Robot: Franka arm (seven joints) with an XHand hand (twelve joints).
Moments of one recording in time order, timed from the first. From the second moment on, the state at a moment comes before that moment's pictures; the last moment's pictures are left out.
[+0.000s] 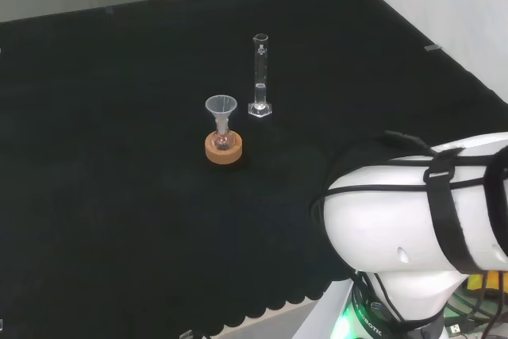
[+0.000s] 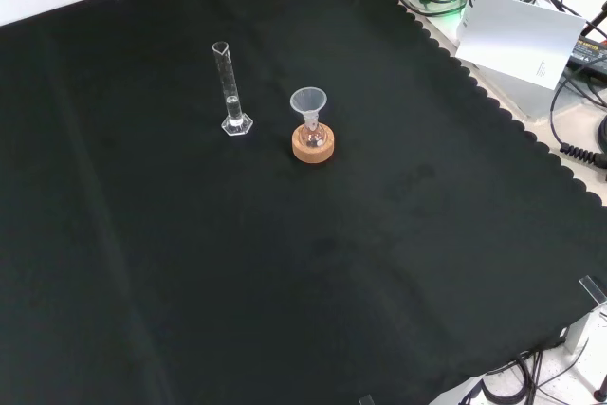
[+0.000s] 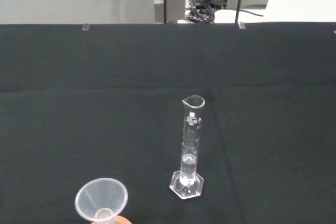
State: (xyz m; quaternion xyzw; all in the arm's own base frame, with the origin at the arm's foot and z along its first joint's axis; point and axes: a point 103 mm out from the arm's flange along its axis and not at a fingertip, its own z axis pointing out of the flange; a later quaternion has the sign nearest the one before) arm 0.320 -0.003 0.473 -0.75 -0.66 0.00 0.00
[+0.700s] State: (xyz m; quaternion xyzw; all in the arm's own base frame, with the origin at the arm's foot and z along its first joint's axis) arm 0.379 -0.057 0.410 -0.76 -0.65 0.00 0.04
